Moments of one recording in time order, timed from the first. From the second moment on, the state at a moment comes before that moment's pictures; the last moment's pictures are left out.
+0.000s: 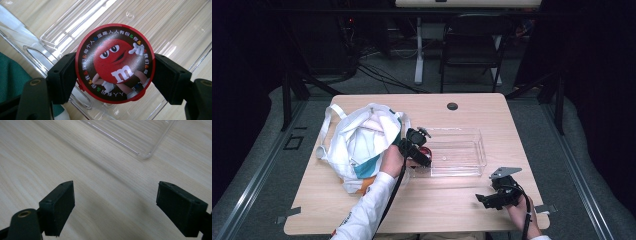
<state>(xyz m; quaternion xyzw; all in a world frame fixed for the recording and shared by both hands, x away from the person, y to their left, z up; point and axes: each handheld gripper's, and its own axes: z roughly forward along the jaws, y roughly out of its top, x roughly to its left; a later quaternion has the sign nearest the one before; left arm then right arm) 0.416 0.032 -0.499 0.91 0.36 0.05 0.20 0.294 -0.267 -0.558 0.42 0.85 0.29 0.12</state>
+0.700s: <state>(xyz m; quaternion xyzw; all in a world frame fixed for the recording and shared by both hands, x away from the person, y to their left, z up) 0.402 0.059 -0.437 0.89 0.36 0.09 0.26 0.294 -0.267 -0.557 0.42 0.85 0.29 0.12</state>
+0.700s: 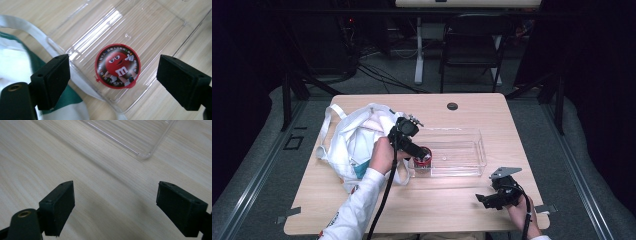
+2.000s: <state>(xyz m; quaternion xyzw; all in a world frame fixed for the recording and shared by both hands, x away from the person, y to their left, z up) 0.298 0.262 -0.458 0.82 0.48 0.14 0.28 0.294 -0.267 -0.559 0.43 0.85 0.29 0.13</state>
